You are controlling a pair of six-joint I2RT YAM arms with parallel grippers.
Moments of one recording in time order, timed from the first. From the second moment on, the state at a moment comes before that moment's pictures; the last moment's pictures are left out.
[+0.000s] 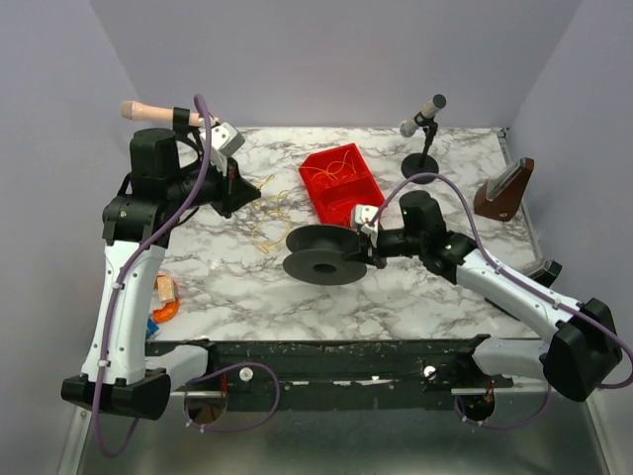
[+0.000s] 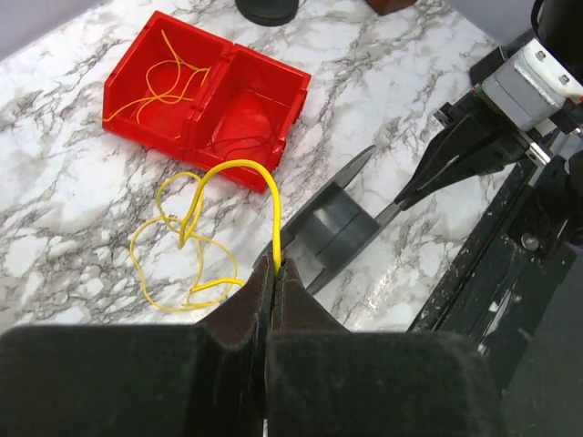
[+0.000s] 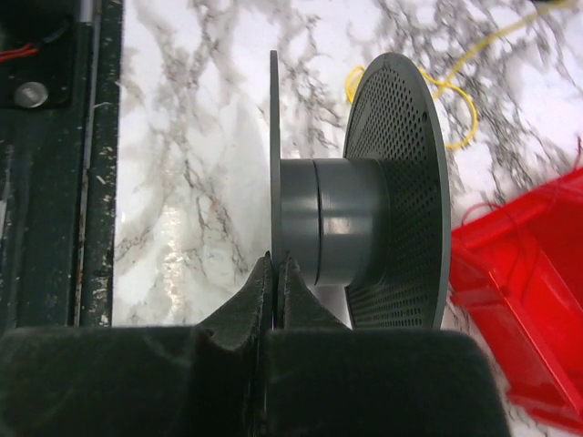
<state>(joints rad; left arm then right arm) -0.11 1.14 1.51 -0.86 0.76 0.16 0.63 1.22 0.85 -0.14 -0.69 -0.46</state>
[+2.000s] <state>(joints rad) -0.61 1.43 1.49 -1.33 0.67 0.76 0.63 1.15 0.71 0.11 -0.98 -0.54</state>
